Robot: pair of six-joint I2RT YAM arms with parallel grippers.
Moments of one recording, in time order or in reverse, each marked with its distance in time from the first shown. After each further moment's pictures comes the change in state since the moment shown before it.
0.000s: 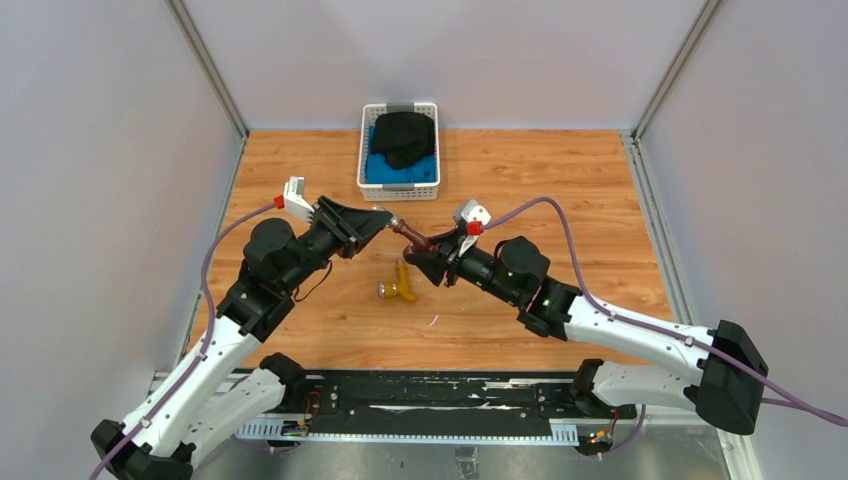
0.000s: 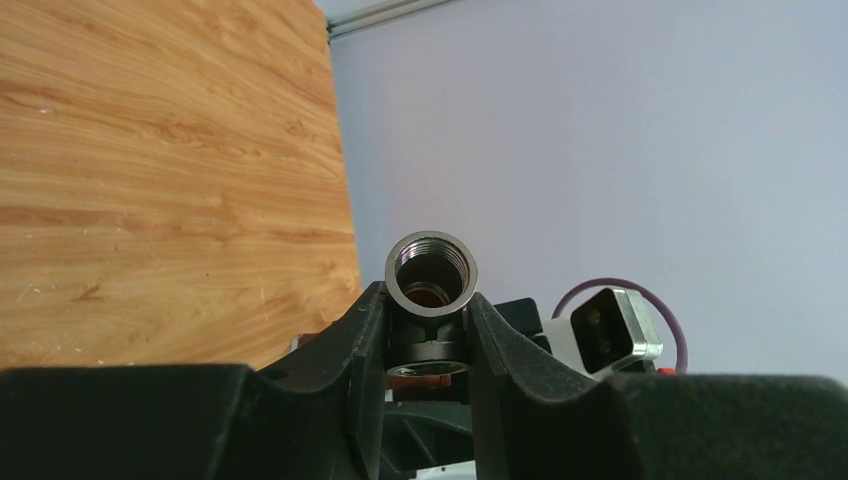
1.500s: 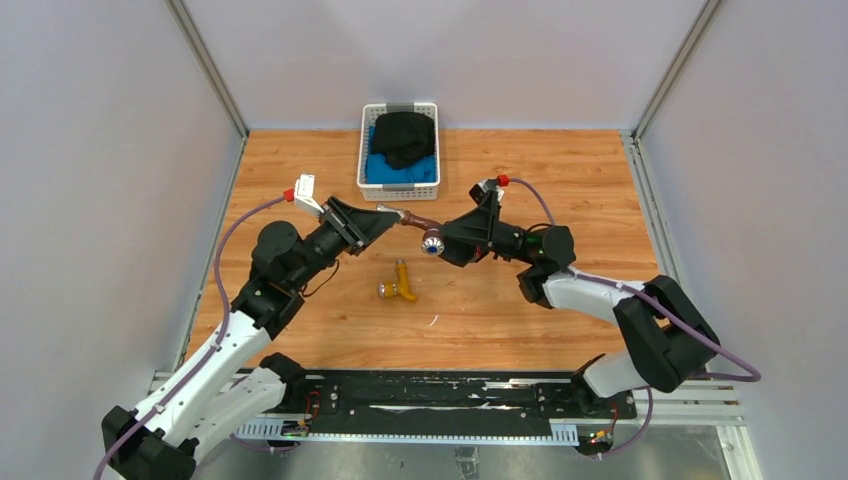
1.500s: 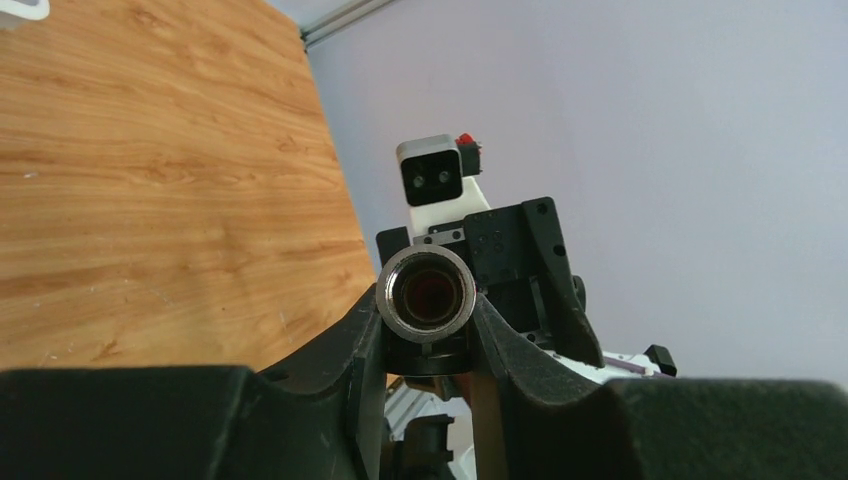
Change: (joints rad) left arm 0.022 0.039 -0.107 0.247 0.068 0.127; right arm -0.420 0.340 -0.117 0.965 -0.760 1.783
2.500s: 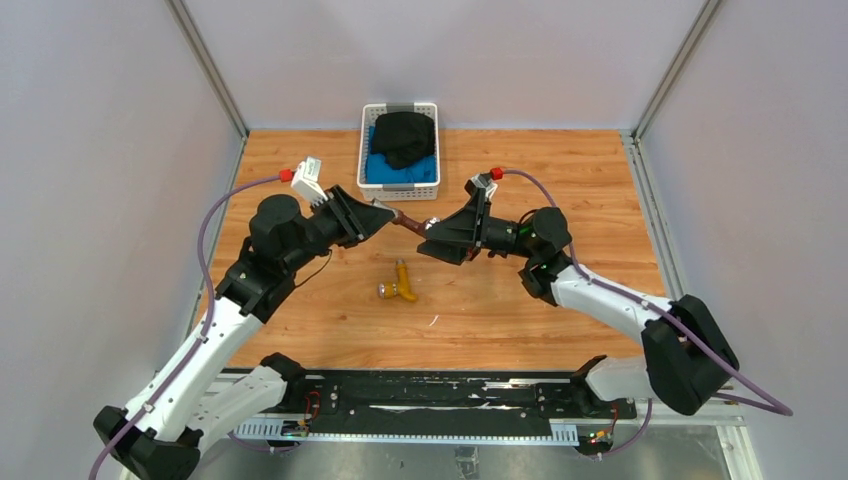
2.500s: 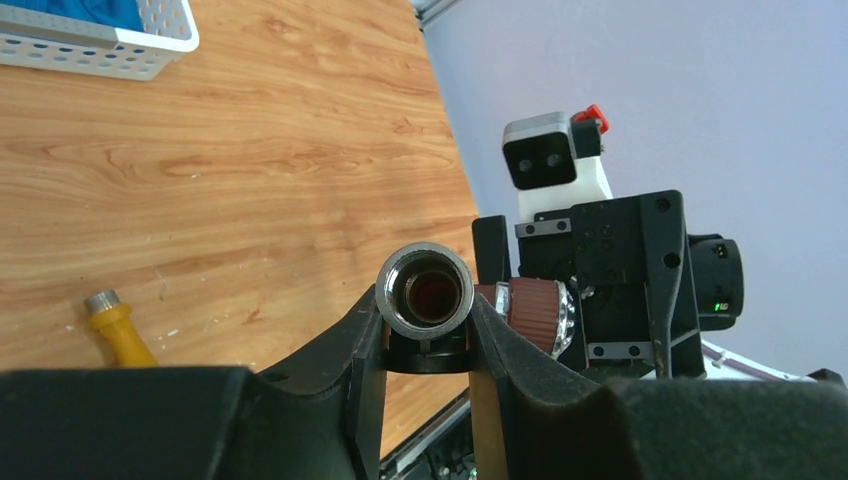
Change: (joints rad) left arm 0.012 0.076 0.248 -0.393 -0.006 0.264; right arm 0.039 -0.121 0.085 -0.403 -0.011 -0.237
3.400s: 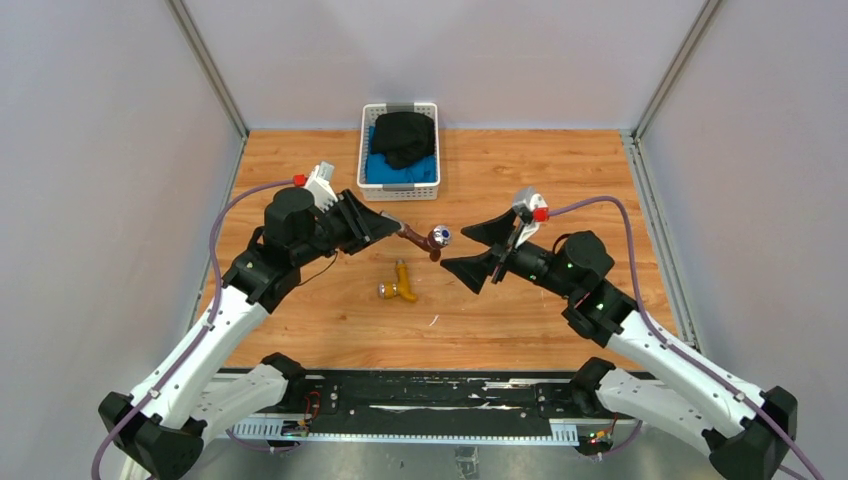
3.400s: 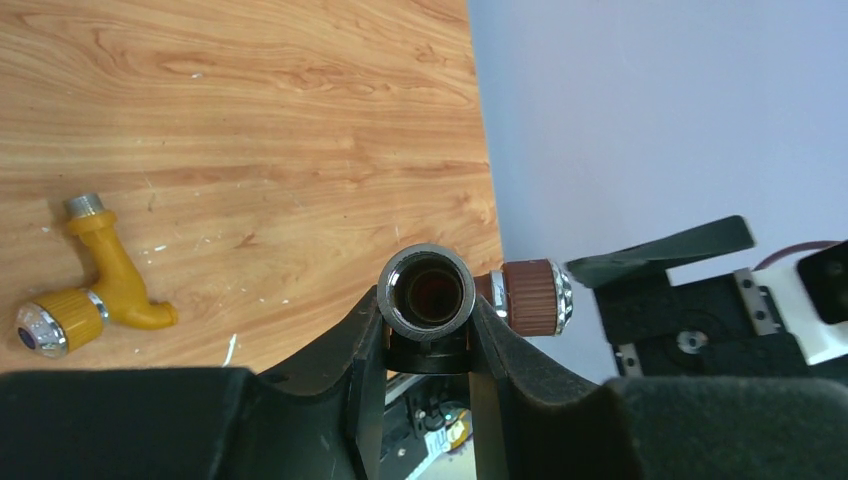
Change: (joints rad) left arm 0.000 0.065 0.054 -0.151 0.050 -0.073; right arm 0.114 -0.540 0.008 -0.764 0.432 -1.353
